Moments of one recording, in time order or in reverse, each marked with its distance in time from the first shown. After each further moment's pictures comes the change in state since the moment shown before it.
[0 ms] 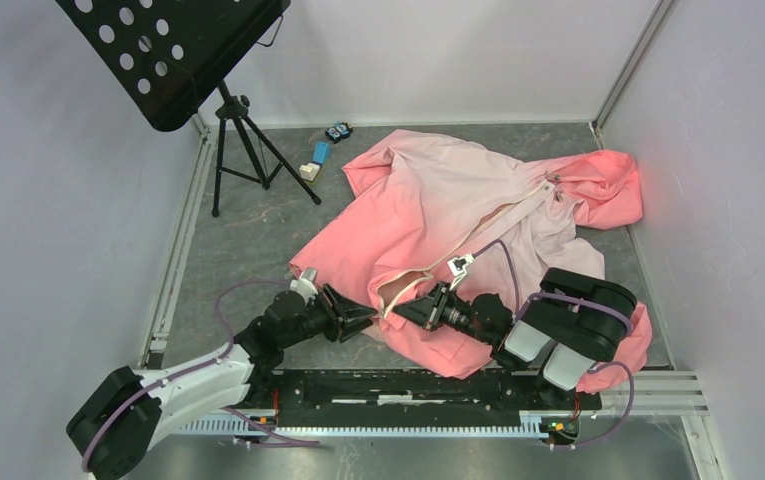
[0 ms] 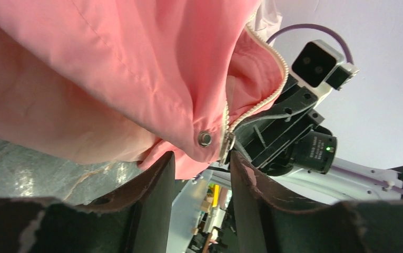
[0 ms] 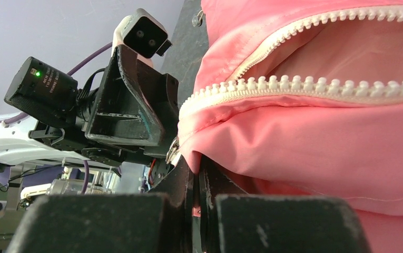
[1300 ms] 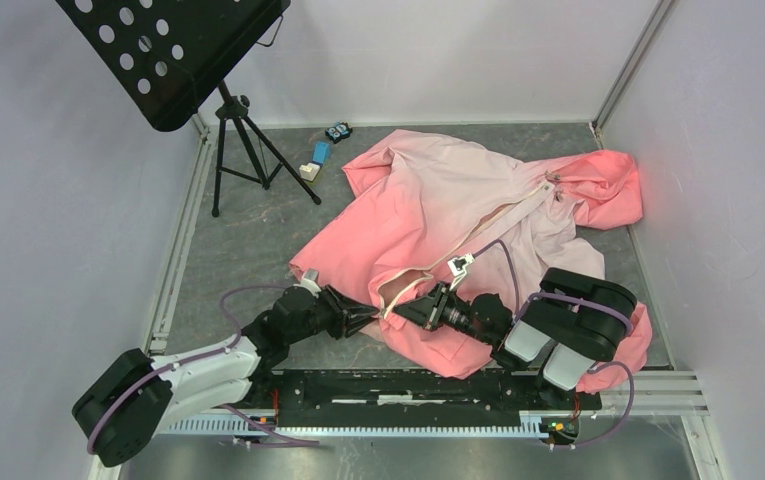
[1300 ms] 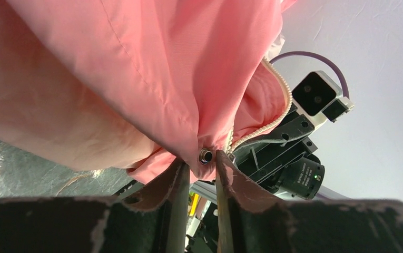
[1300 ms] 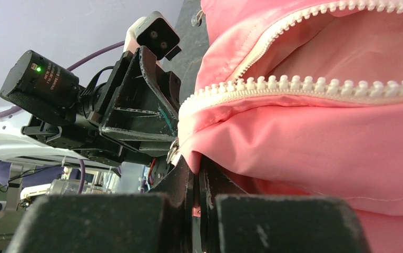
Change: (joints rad) left arm -0.018 0.113 0.047 0.010 -0.051 -0.142; right arm 0.000 0.001 0.000 0.000 0.001 0.001
